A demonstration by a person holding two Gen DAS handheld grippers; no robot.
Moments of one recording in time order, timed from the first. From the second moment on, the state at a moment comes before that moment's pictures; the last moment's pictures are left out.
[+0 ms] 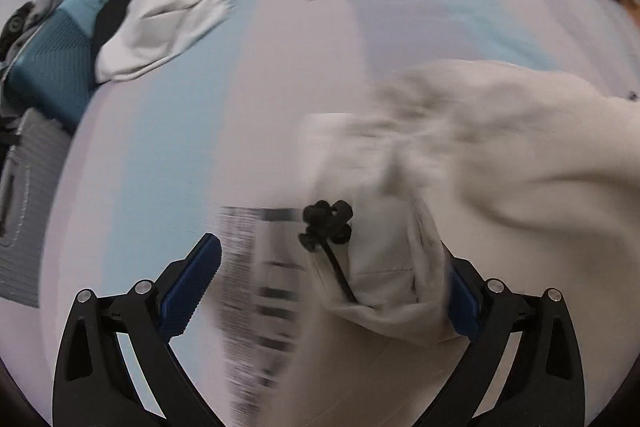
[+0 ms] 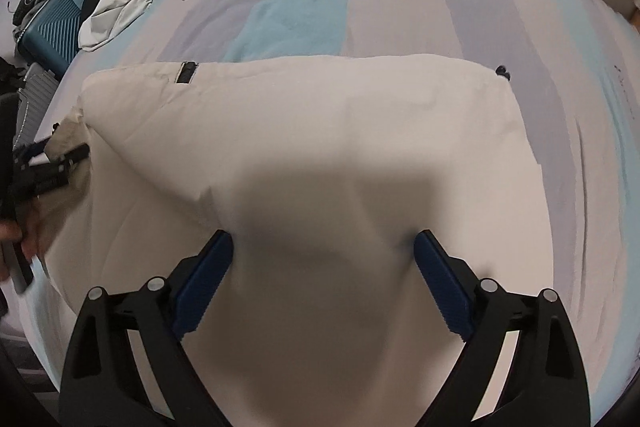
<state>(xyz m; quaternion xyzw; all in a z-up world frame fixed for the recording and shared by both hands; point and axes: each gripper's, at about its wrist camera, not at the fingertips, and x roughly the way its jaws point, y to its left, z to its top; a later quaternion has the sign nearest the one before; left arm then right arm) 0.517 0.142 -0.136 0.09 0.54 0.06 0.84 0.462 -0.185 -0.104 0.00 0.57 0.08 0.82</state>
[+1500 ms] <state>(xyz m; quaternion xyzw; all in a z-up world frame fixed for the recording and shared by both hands) 0.459 0.201 -0.105 -0.02 0.57 -0.03 0.82 0.445 -0.100 -0.102 -0.05 0.55 0.08 0.83</state>
